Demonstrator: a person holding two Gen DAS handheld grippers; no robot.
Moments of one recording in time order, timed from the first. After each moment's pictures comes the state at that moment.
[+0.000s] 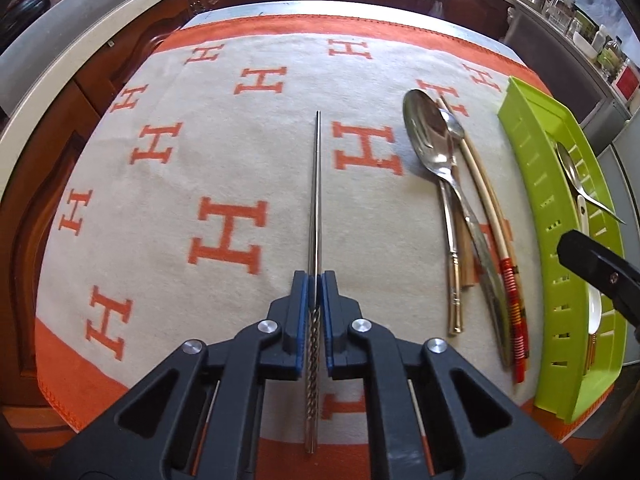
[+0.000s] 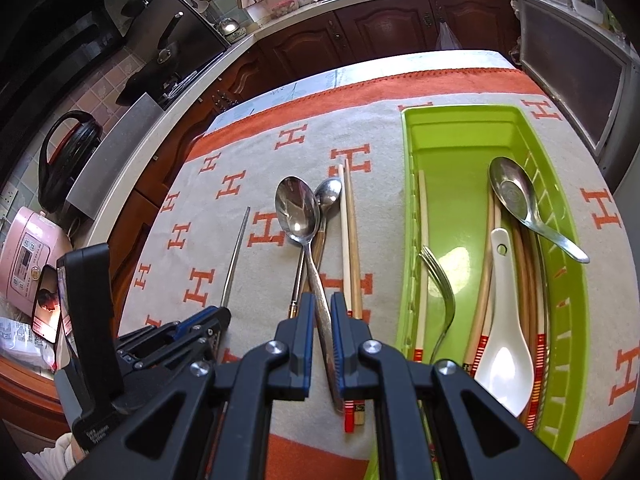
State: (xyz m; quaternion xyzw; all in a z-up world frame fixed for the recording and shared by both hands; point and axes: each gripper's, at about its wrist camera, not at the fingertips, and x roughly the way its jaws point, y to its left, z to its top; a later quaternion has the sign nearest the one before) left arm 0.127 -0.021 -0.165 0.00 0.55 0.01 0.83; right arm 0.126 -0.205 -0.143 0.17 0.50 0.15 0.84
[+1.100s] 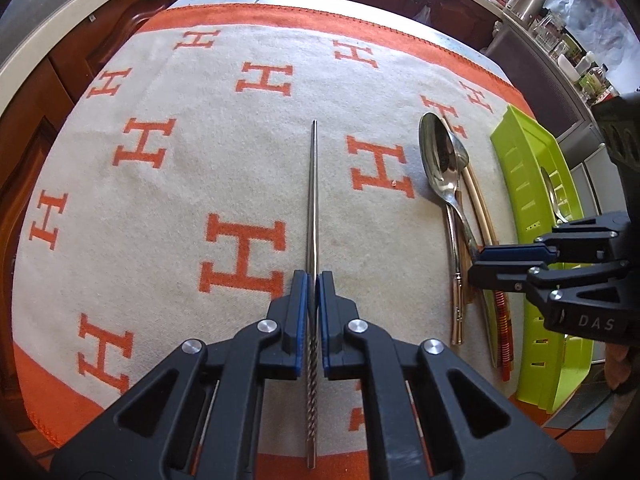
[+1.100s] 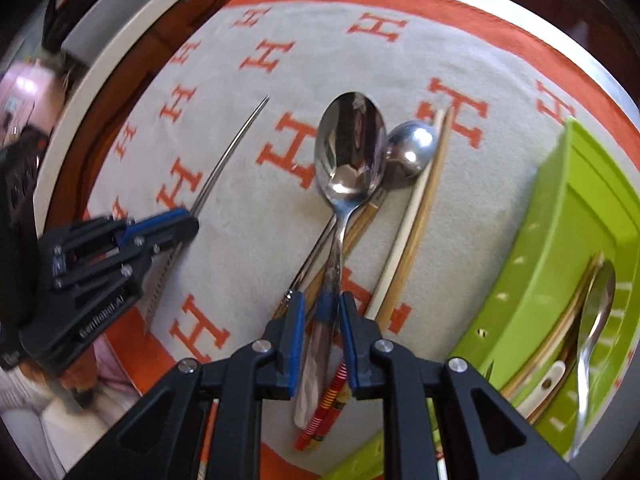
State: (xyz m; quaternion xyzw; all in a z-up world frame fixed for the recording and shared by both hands) left arm 0.145 0.017 -0.167 -0.07 0.57 -0.05 0.82; right arm 0.204 -0.142 -0.183 -0.07 0.66 0.29 0.69
